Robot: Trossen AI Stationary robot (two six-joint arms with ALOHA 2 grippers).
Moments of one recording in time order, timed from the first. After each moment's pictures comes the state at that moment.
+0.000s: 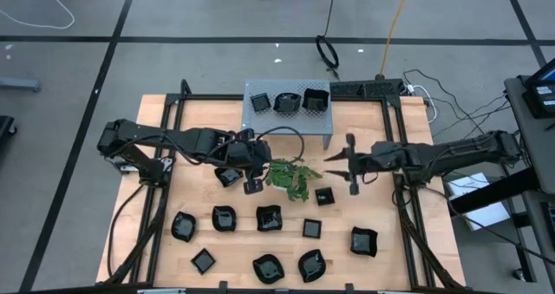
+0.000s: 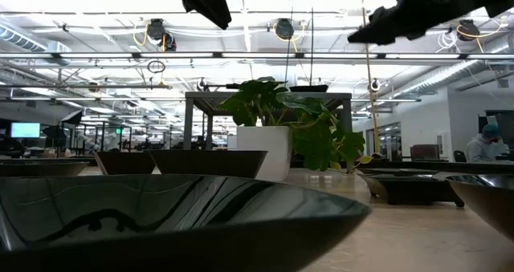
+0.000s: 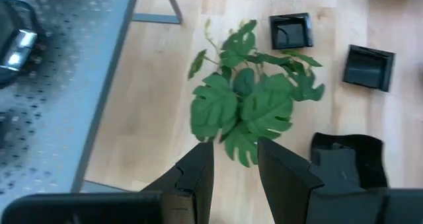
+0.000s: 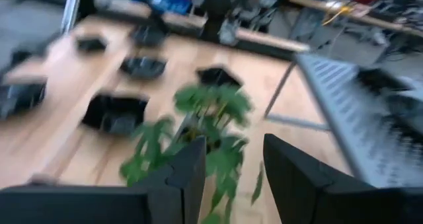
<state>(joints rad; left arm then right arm) -0.11 1.59 1.53 -0.91 -0.25 -0.18 0.08 0.83 0.52 0.01 0.11 -0.17</state>
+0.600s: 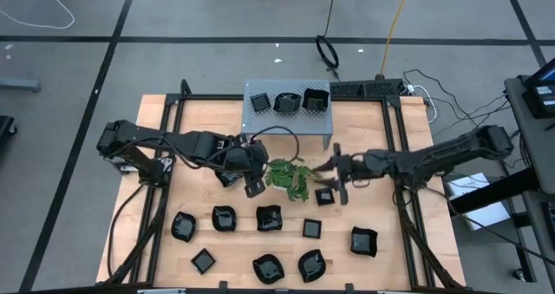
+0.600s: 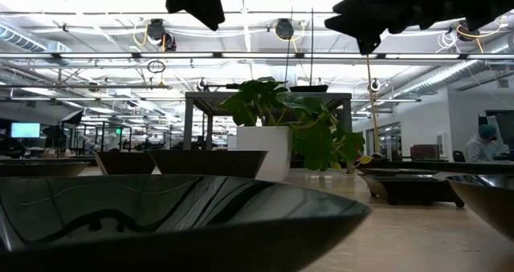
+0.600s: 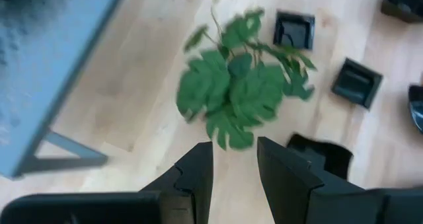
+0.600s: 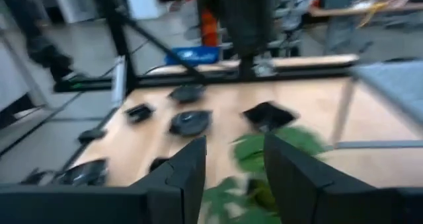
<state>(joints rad) -0.15 1.59 1.53 -0.97 -0.24 -0.47 0.16 1.07 0.46 0.47 0.06 0.13</state>
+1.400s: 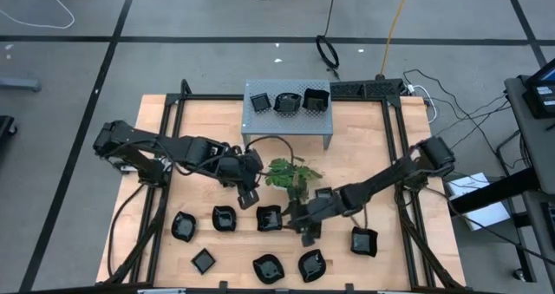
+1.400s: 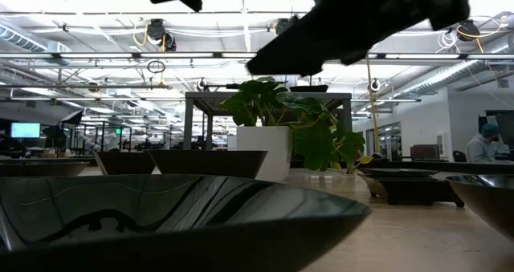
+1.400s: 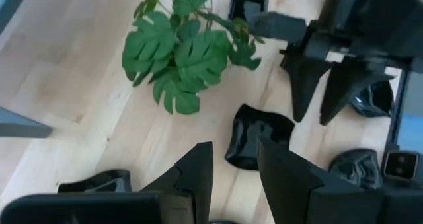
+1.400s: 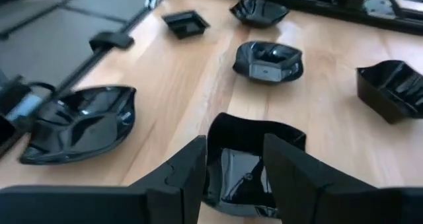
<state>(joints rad) -0.21 1.55 1.53 -1.00 -0.14 -0.59 0.39 1.79 0.92 0.41 0.13 0.01</state>
